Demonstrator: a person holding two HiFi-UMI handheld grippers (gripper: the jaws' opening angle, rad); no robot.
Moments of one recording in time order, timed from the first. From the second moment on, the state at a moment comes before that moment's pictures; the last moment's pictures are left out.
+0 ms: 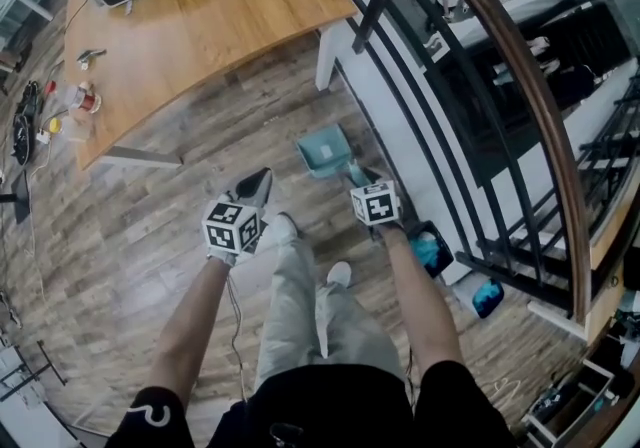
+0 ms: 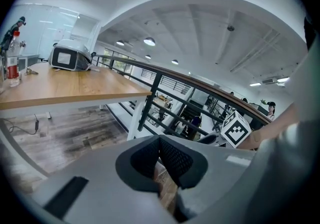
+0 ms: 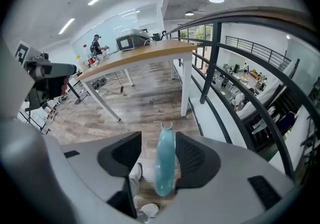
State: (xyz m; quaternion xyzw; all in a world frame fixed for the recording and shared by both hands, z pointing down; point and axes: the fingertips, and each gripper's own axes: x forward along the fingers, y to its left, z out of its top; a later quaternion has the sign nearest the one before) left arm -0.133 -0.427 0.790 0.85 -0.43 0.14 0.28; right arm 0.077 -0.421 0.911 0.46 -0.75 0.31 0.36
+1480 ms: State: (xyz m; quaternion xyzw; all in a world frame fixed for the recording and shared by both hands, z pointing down) left arm -0.062 -0.293 0.554 0.86 -0.47 0.04 0.20; right arm 0.153 -0.313 0.599 0.48 -0.84 0.18 0.18
